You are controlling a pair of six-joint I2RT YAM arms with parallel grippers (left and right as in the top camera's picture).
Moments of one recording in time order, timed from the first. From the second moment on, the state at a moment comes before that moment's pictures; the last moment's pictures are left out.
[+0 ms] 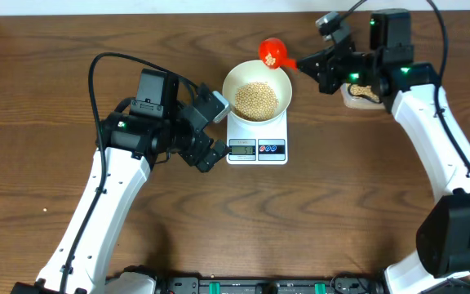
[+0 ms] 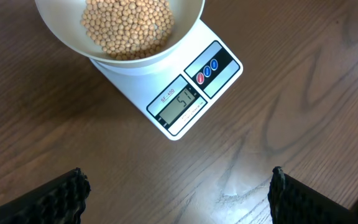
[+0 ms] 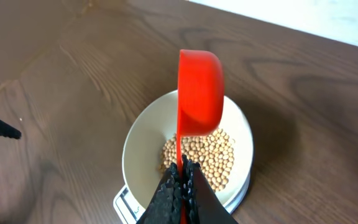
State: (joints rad) left arm -0.25 1.38 1.24 -0.96 0.41 0.48; right arm 0.13 1.75 1.47 -0.47 -0.78 -0.16
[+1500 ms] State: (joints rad) left arm -0.25 1.38 1.24 -0.96 0.41 0.48; right arm -0.28 1.72 1.47 -0.79 -0.61 -0.25
